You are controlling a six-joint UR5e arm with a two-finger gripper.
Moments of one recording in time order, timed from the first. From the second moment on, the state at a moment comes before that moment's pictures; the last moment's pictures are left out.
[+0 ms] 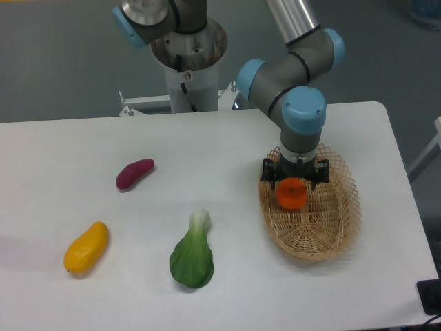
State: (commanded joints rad) arm 2.63 -1.96 -1.84 -0.84 1.61 0.74
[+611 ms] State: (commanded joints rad) arm 2.63 -1.98 -1.84 -0.84 1.61 0.74
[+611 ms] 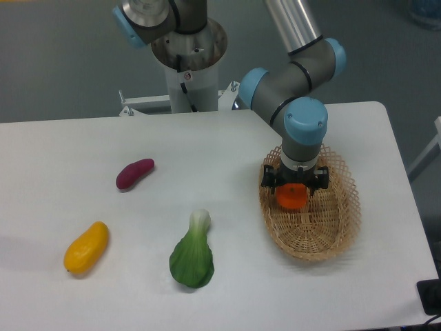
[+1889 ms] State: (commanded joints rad) arm 2.63 -2.00 -1.83 -0.82 1.62 0.75
